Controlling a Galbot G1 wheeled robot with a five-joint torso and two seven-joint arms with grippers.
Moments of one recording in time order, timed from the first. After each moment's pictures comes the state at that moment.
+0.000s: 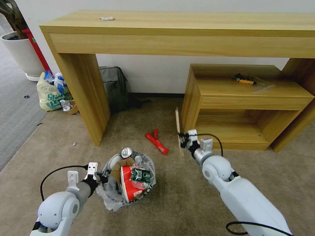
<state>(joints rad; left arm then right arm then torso) 1.43 -1.23 -0.66 -2.02 -0.44 0.74 0.15 -0.85 1.05 0.02 1.77 0.58 -0.27 0.05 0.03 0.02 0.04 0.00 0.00</state>
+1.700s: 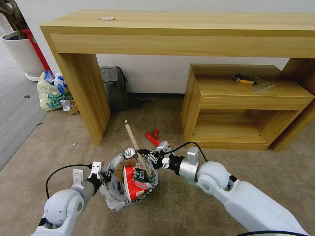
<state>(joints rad) 1.40 -1.23 -0.61 -1.99 -0.43 0.74 0.13 -0.77 0.89 -0.23 1.93 0.82 -0.27 -0.31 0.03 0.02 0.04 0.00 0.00</state>
